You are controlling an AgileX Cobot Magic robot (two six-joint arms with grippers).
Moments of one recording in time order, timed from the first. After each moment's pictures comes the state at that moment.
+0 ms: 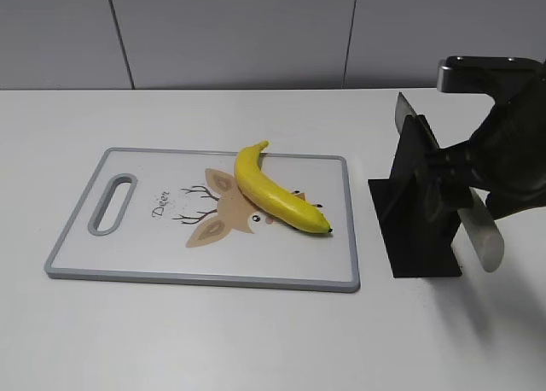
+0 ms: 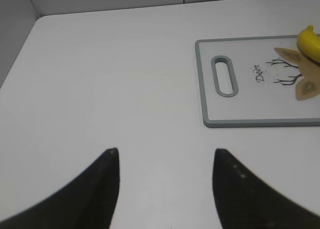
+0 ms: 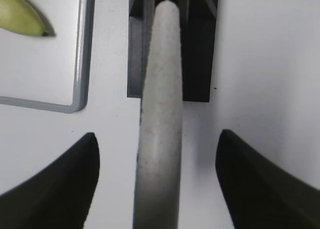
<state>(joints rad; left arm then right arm) -0.17 0.00 -0.49 0.05 1.09 0.07 0.39 1.51 -0.94 0.02 0.79 0.38</state>
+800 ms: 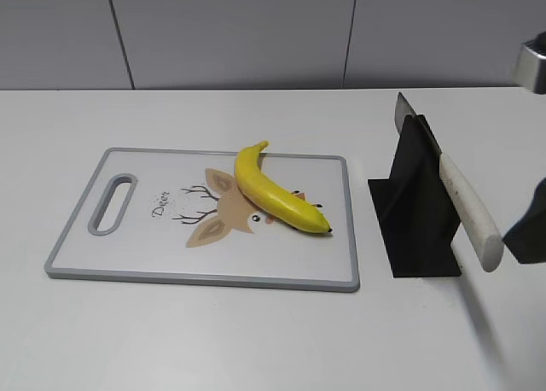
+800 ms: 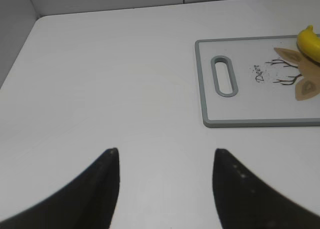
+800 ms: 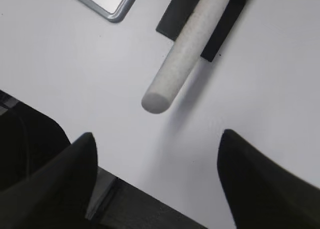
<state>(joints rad) -0.17 0.00 -0.49 0.05 1.09 0.07 0.39 1.13 -0.88 0.12 1.05 -0.14</state>
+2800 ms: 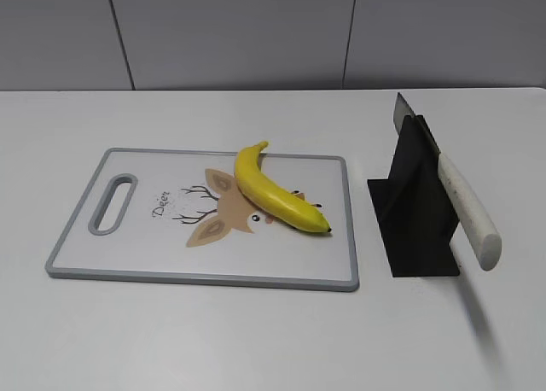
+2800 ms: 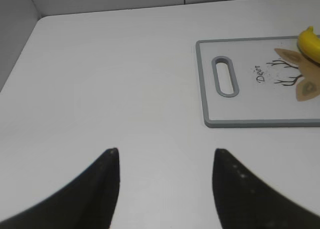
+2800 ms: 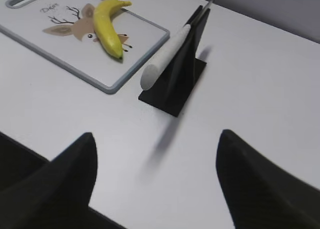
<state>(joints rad) -0.17 0.00 -0.49 0.05 1.09 0.07 0.36 -0.01 -0.51 0.12 1.05 -0.19</state>
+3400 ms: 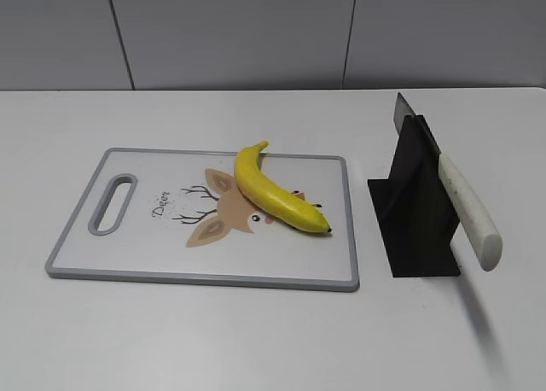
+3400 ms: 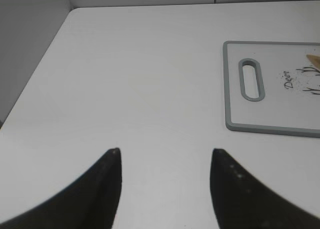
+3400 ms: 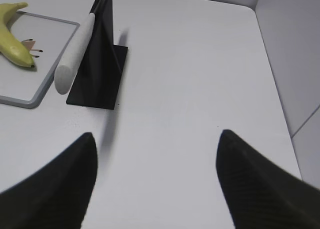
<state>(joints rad) -0.05 0.00 -0.49 0.05 1.09 0.07 -0.02 -0.01 -0.51 0.13 1.05 -0.19</state>
